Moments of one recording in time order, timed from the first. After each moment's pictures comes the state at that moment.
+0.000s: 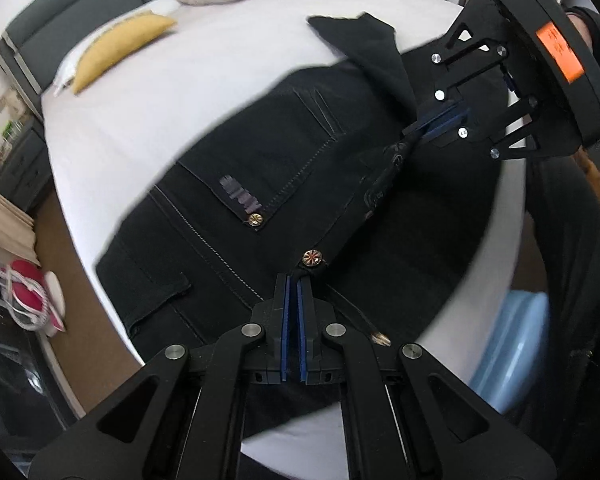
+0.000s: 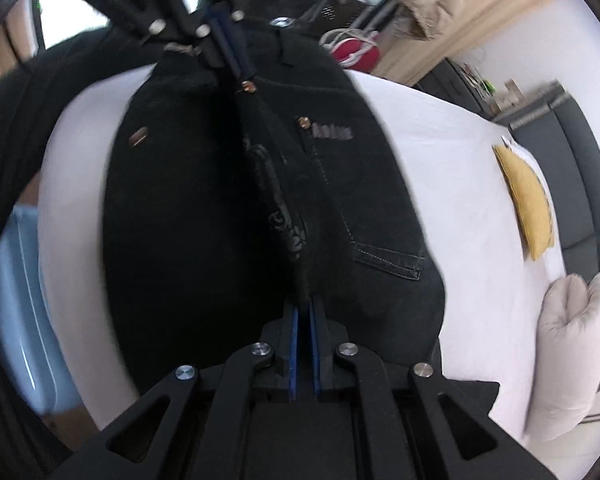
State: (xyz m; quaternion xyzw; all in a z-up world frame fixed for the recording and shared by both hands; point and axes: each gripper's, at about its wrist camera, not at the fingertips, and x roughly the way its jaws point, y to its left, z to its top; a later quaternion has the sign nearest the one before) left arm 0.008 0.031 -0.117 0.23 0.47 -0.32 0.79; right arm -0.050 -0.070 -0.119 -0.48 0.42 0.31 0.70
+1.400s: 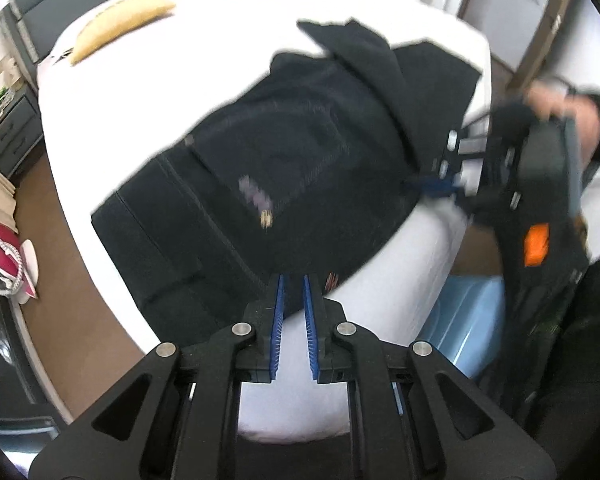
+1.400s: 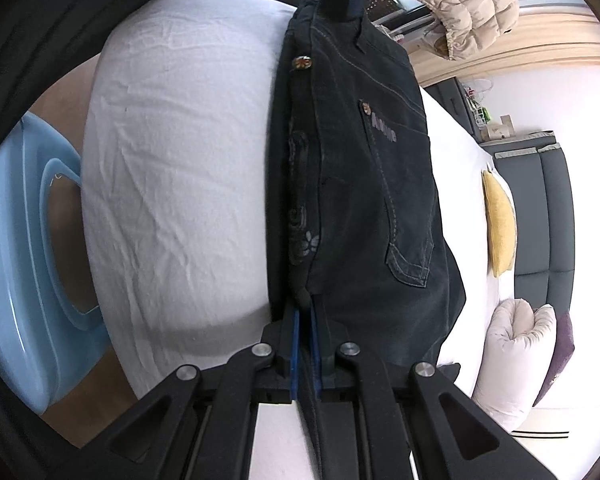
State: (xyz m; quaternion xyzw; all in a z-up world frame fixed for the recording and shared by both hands) left arm -0.015 0.039 -0.082 0.16 0.49 -0.34 0.79; right arm -0.118 -0.015 -0.184 -0.59 0.38 0.24 0.67
